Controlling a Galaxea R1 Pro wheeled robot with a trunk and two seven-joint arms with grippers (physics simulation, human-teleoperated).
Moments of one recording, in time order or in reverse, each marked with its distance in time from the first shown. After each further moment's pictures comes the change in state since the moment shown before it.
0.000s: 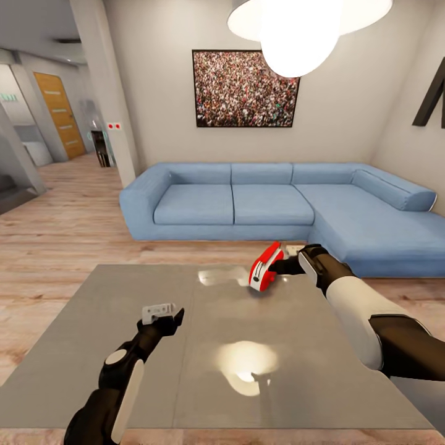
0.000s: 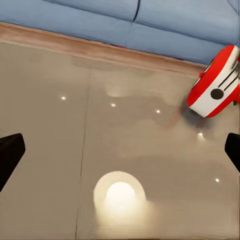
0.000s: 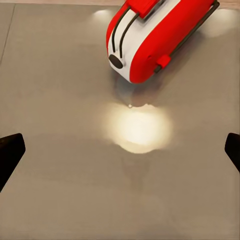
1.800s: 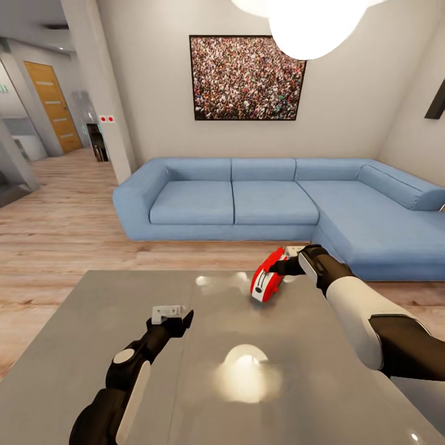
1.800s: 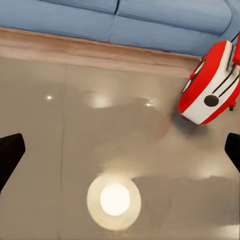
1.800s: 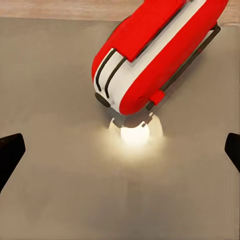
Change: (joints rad) left arm 0.000 0.011 -0.075 -0.002 -0.005 0.007 -0.020; right arm 0.000 0.000 0.000 0.007 0.002 0.001 -0.012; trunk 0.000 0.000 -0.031
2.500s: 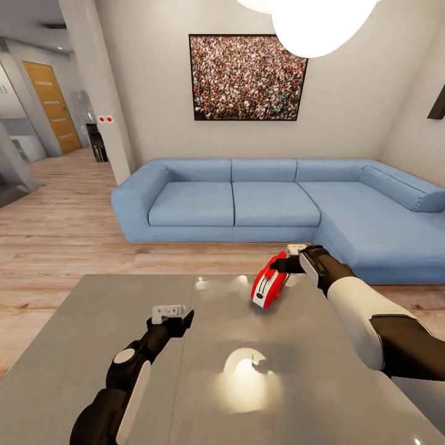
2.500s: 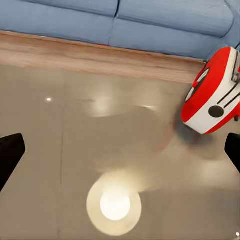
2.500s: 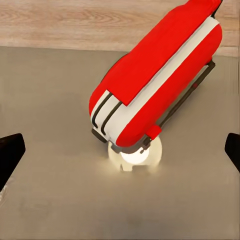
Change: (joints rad) left arm 0.000 -0.002 -0.002 -0.001 -0.001 0.000 0.001; right arm 0.001 -0.006 0.000 0.003 -0.010 -0.070 0.001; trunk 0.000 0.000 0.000
